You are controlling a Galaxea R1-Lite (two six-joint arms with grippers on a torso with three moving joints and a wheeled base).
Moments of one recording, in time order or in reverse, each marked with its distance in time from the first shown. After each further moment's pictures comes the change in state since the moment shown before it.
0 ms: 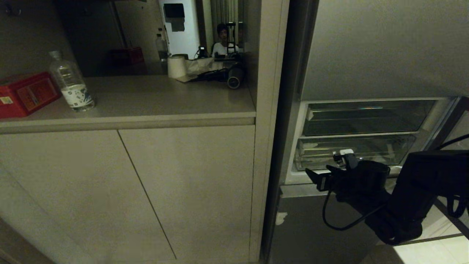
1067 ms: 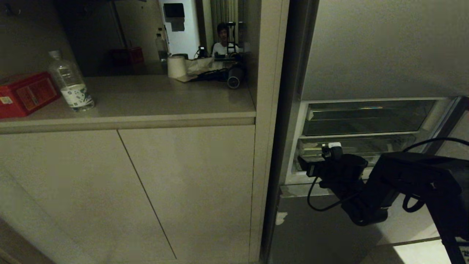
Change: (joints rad) left arm 0.000 0.000 0.000 0.000 0.000 0.000; right arm 0.001 0.200 -0.336 0.013 -0.076 -0.007
